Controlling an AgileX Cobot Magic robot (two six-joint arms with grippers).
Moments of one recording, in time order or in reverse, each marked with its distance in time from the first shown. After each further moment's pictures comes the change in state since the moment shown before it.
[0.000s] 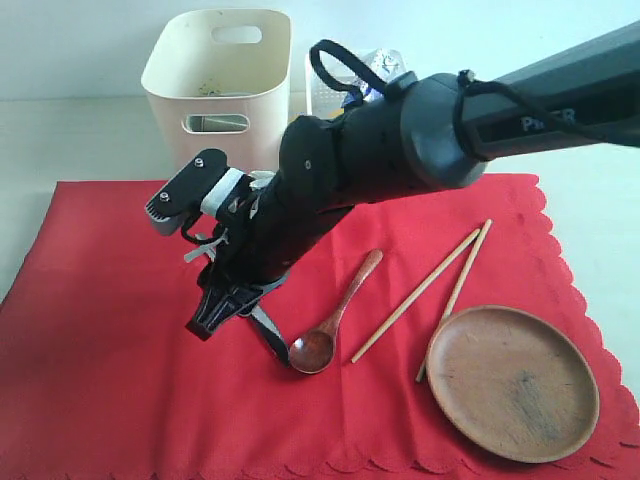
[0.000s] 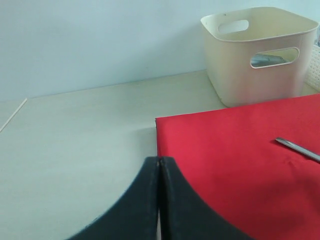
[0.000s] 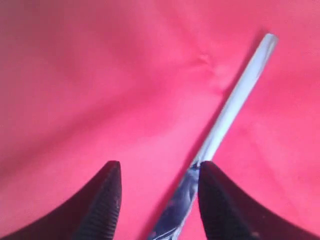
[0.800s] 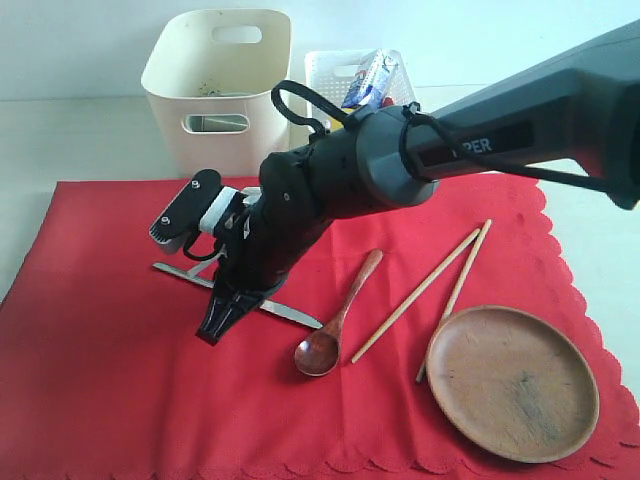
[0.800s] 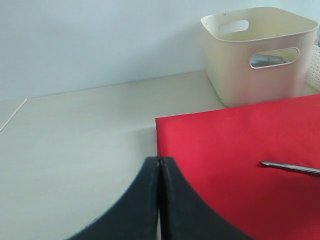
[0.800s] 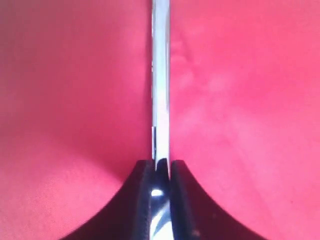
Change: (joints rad) left arm 0.000 0.000 0.000 0.000 0.000 0.000; right arm 0.000 0.113 -0.067 -0.181 -0.031 0.102
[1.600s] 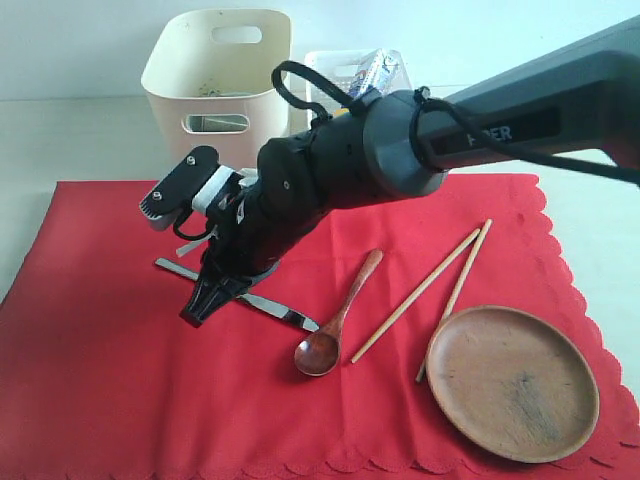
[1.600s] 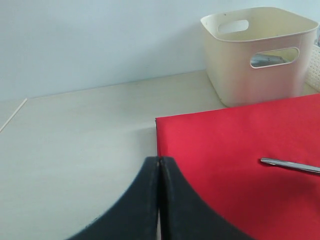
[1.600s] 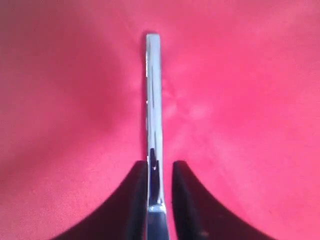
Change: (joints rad) left arm 0.000 0.000 0.000 0.000 0.000 0.000; right arm 0.008 -0.037 0.000 -0.002 -0.045 0.061
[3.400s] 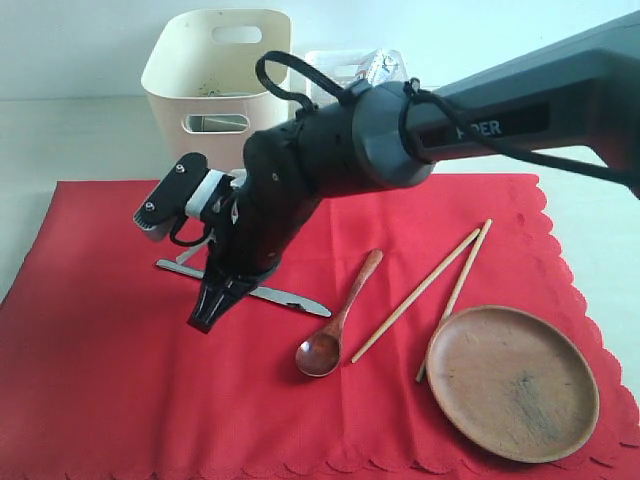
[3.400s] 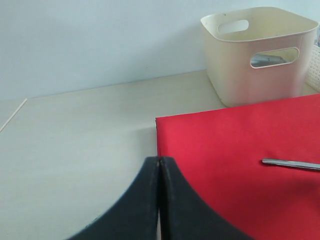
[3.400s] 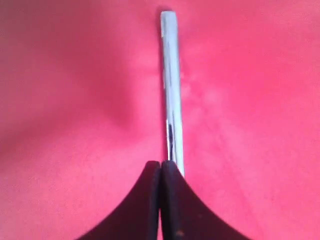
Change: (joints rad) left arm 0.000 0.000 0.000 0.000 0.000 0.000; right arm 0.008 0.006 -0.069 -0.094 0.151 0.002
